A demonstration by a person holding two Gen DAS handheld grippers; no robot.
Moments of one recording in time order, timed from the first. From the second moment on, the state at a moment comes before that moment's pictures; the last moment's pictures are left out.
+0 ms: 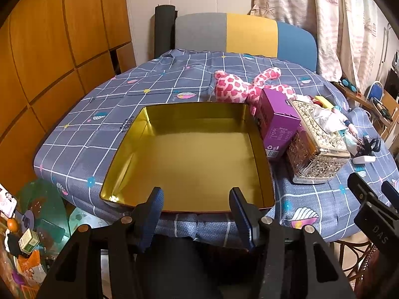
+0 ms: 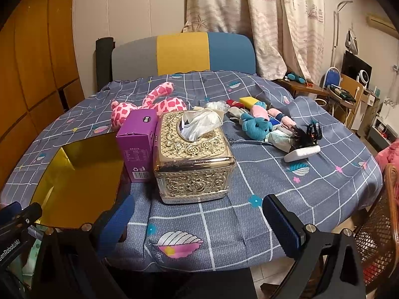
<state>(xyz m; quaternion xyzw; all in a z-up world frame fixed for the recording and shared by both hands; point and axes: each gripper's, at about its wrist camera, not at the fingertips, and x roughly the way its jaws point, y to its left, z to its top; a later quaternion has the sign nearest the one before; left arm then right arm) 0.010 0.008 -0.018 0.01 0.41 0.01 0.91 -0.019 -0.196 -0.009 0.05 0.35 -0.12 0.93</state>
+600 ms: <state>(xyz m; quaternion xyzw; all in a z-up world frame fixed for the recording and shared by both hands) 0.010 0.008 -0.020 0.01 0.41 0.01 0.91 -0.019 -0.194 -0.009 0.04 0.35 -0.12 0.93</state>
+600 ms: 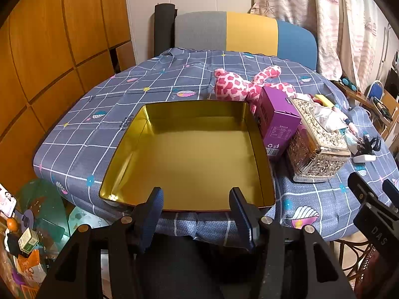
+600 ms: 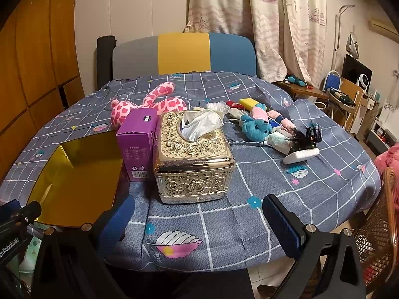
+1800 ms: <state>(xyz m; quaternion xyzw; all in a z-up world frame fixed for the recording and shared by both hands) 0.027 0.013 -0.031 0.00 0.43 0.02 0.90 -0.013 -0.213 -0.013 0.06 0.33 -0.12 0.93</state>
